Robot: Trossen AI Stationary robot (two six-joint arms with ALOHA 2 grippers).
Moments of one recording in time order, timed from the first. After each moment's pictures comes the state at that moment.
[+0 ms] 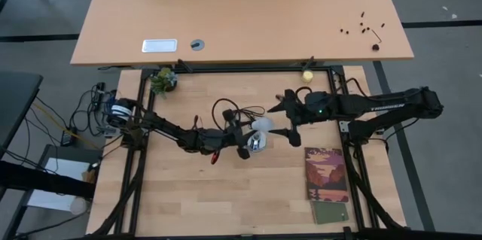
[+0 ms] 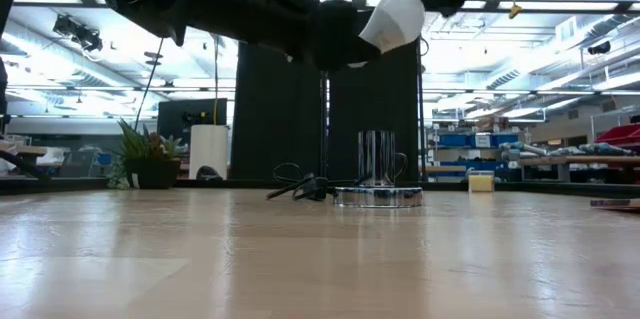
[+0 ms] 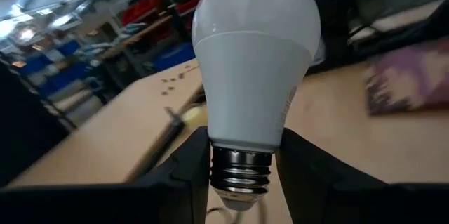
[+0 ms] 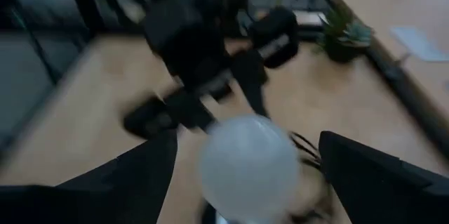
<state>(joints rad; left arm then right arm) -0.18 1.81 0.86 0.89 -0.64 0.38 0.03 1.08 0.86 -0.22 0.05 -0.03</state>
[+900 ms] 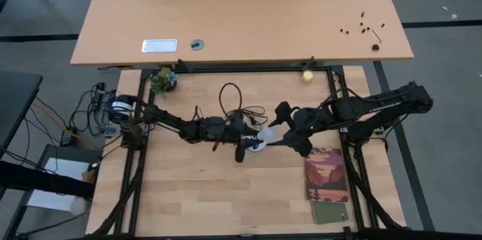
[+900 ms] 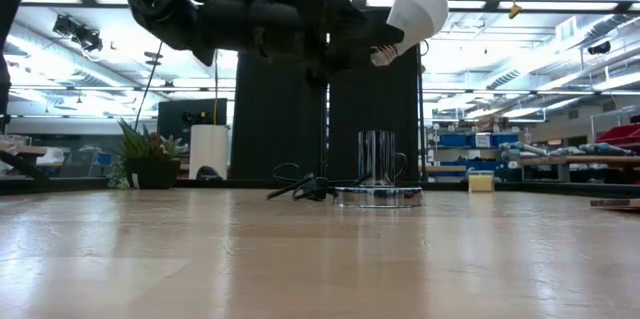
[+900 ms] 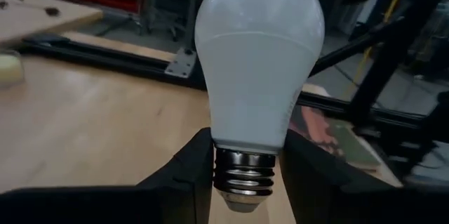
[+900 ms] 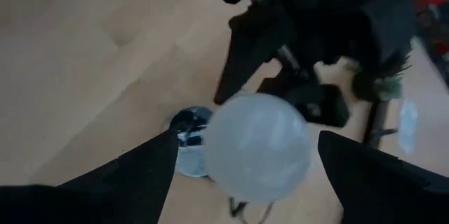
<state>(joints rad) -0.06 1.81 0.86 0.86 -0.02 -0.26 0.20 1.24 1.13 -0.66 0.16 -0.68</state>
